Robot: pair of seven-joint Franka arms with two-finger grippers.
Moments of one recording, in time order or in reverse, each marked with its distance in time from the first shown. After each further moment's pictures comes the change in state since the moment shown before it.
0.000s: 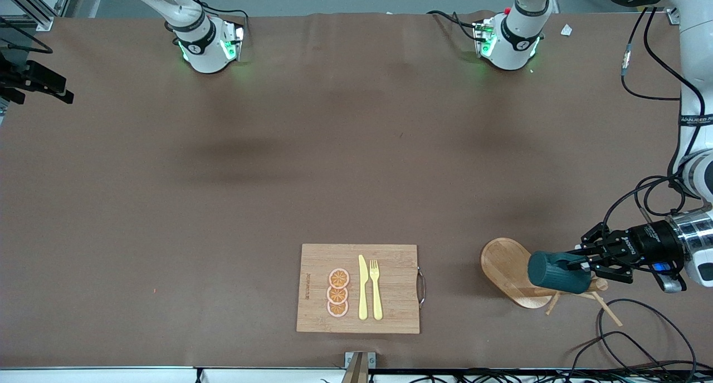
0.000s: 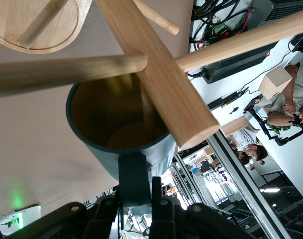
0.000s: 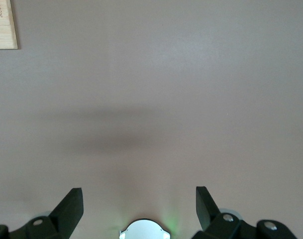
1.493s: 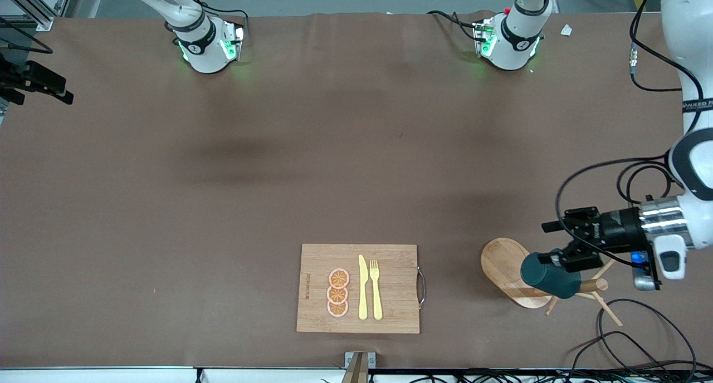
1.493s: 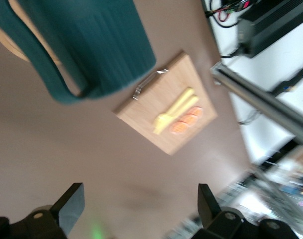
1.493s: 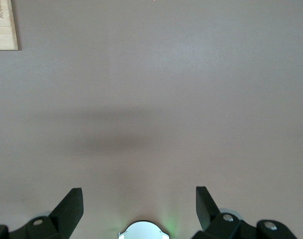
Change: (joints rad) left arm -0.182 -0.128 -0.025 0.036 0.426 -0.009 0.003; right arm 0.000 0.000 0.002 0.000 -0.002 0.007 -0.004
